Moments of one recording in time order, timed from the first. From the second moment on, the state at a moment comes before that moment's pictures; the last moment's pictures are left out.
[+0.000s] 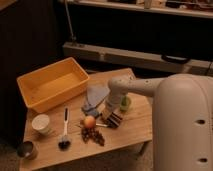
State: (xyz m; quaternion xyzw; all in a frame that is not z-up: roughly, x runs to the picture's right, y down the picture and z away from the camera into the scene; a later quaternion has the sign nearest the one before) arm 0.012 0.138 0.857 -0.39 0.01 0.35 0.85
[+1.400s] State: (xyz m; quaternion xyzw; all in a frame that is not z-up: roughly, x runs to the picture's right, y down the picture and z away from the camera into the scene) arm -0.160 -0.132 0.790 -0.40 -0.07 0.38 0.83
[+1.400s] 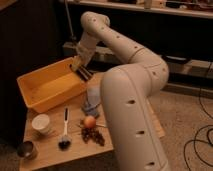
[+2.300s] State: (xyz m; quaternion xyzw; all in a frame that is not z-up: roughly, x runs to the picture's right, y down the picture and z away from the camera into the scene) arm -0.217 -0.131 0.824 -0.39 -0.13 0.44 0.80
